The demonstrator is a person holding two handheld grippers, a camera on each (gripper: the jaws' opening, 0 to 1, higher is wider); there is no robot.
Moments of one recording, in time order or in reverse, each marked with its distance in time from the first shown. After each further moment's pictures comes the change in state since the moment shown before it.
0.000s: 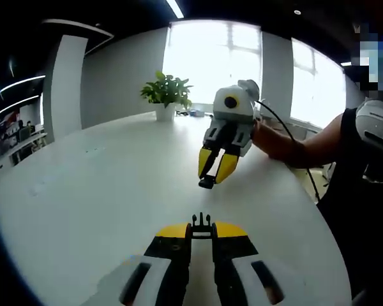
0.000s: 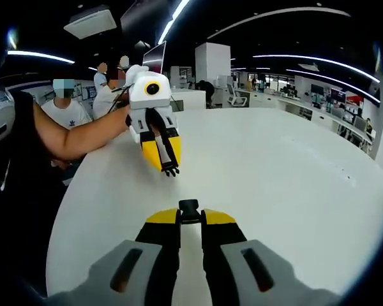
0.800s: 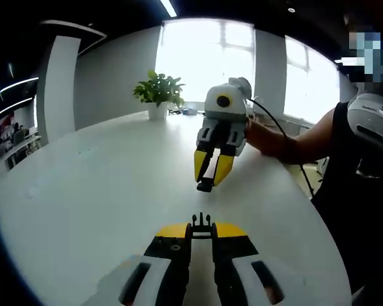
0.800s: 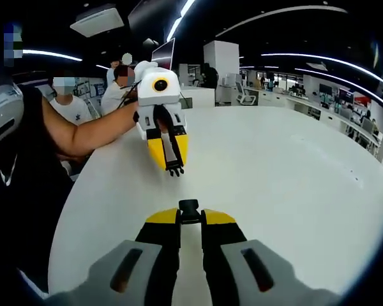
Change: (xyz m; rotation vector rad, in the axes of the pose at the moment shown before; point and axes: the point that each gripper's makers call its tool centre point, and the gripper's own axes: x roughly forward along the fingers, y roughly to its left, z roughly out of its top) left arm 0.001 -0.010 -0.004 0.030 0.015 -0.043; right arm 0.004 0.011 -0.004 -0.018 0.014 0.056
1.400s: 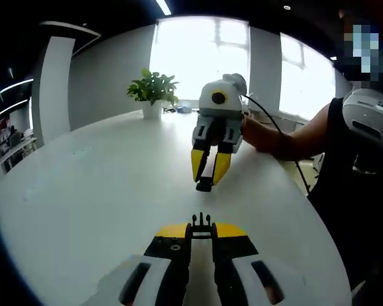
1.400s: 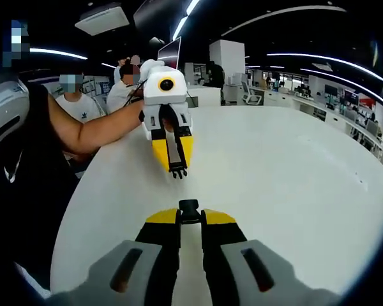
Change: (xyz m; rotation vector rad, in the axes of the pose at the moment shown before) left arm 0.002 -0.007 -0.003 0.016 0.015 -0.027; right arm 0.001 0.008 -0.001 -0.015 0.008 0.036
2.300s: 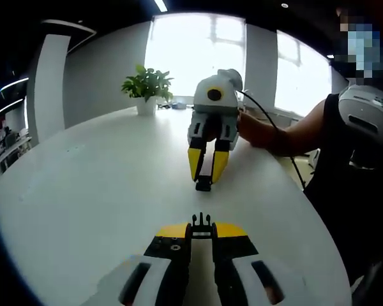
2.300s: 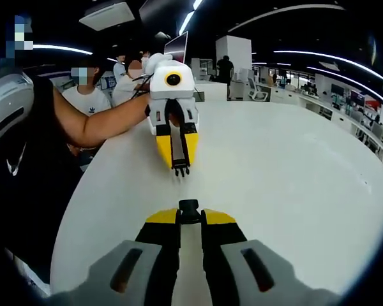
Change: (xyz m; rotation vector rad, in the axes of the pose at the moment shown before) left arm 0.004 -0.003 -0.007 0.008 0.030 -0.033; right arm 0.003 0.008 -0.008 -0.020 0.035 0.041
